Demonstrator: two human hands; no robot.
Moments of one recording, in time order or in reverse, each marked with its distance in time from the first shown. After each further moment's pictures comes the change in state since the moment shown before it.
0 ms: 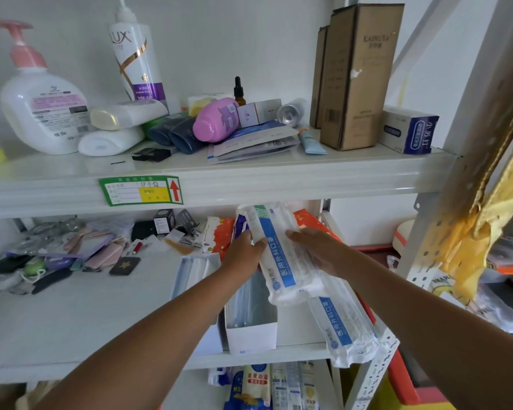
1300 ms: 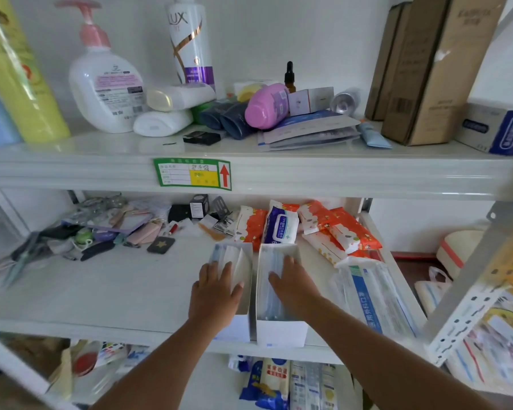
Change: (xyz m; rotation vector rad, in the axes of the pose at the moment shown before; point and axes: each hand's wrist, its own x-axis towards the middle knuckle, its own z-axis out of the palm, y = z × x) left_hand -0.047 -0.142 -0.044 0.928 0.168 -0.053; right_hand 0.029 0.067 0.123 -0.662 0.317 -0.075
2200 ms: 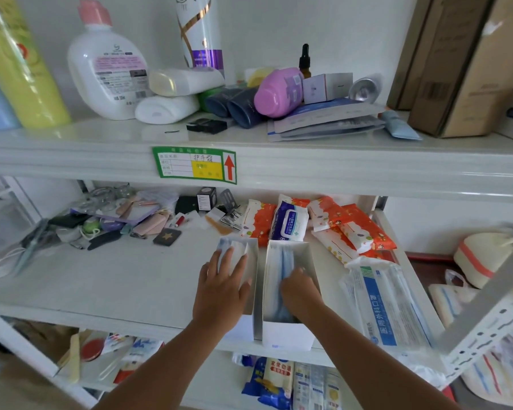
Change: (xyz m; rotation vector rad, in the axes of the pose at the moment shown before) left_hand -0.002 0.002 -0.004 0.097 0.113 0.104; right_hand 0.006 0.005 0.010 -0.163 -0.091 0.205
